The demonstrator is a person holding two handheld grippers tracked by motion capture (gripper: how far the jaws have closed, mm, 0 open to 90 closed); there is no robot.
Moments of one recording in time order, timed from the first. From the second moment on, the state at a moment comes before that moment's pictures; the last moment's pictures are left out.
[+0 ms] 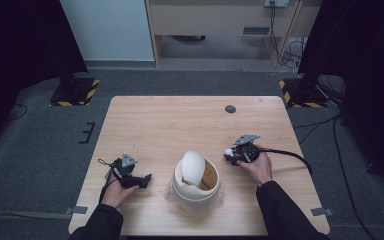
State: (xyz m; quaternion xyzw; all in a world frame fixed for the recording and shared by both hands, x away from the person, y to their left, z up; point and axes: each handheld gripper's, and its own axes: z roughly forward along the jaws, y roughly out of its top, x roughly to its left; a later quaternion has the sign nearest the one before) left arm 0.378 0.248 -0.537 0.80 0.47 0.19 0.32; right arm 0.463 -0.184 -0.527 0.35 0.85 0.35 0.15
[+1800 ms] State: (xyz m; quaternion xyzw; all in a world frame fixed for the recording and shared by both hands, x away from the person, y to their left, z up) left arm 0.376 0.247 -0.537 0.80 0.48 0.19 0.32; right arm 0.406 -0.253 -0.434 0.36 0.75 0.52 0.16
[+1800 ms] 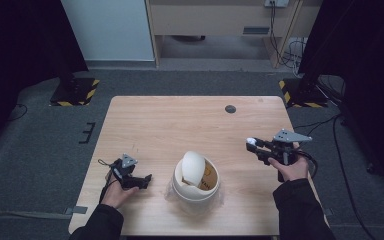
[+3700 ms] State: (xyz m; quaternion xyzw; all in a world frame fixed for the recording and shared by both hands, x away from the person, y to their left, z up) left arm 0.375 0.247 -0.536 0.80 0.48 0.19 0.32; right arm 0.355 -0.186 -0.371 0.17 0.76 0.62 0.05
